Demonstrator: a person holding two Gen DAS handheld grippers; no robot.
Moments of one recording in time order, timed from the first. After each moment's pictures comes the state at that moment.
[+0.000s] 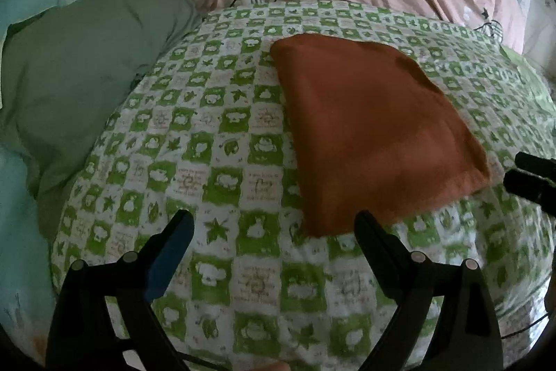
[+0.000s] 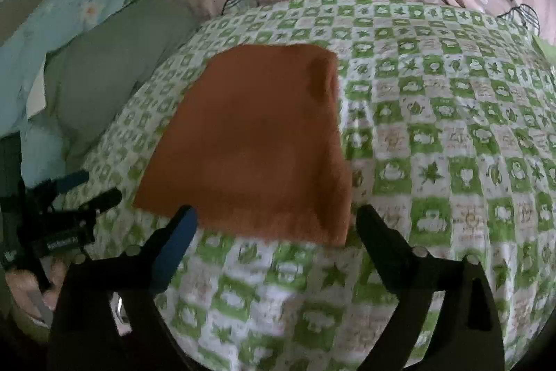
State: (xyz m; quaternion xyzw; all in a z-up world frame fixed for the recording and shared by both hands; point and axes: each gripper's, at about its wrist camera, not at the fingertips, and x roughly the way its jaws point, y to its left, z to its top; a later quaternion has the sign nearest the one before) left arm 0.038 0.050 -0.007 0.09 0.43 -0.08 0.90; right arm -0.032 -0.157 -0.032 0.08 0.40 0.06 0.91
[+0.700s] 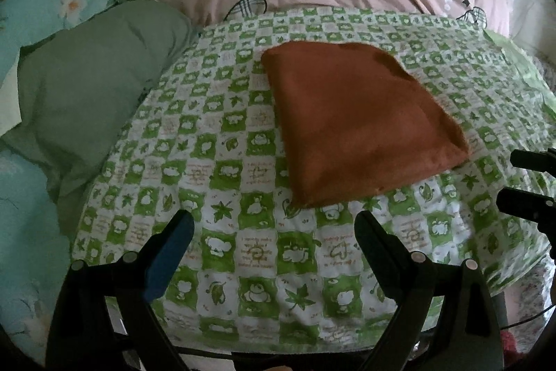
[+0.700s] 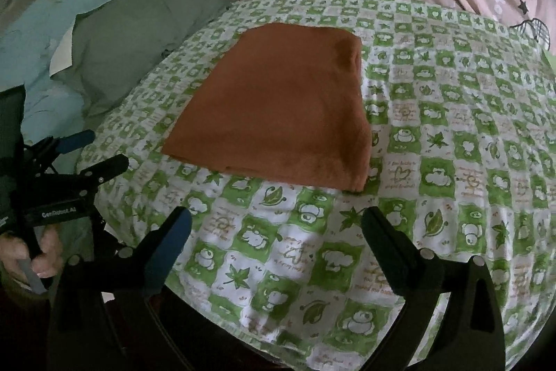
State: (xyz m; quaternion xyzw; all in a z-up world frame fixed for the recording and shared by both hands) left arm -0.003 0.044 0.014 0.13 0.41 -0.09 0.90; right arm -0.076 -0.139 -0.028 0.05 0.41 0.09 0.91
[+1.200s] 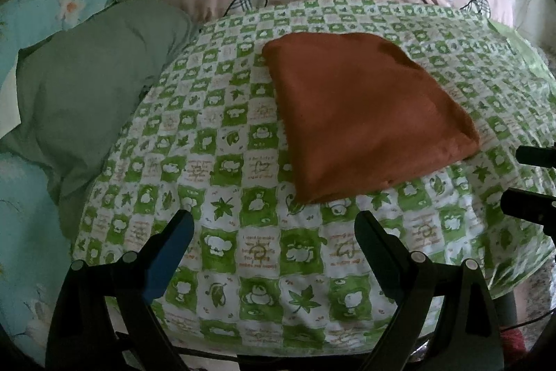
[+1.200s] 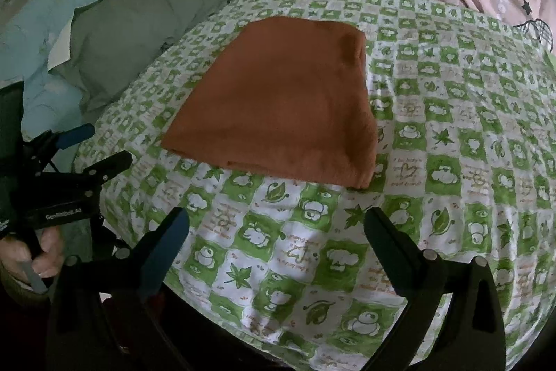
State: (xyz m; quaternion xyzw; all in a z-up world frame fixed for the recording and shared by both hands) left arm 0.005 0.043 -0.003 0.14 0.41 -0.08 0.90; right arm -0.067 -0.135 -0.040 0.05 0.42 0.09 0.90
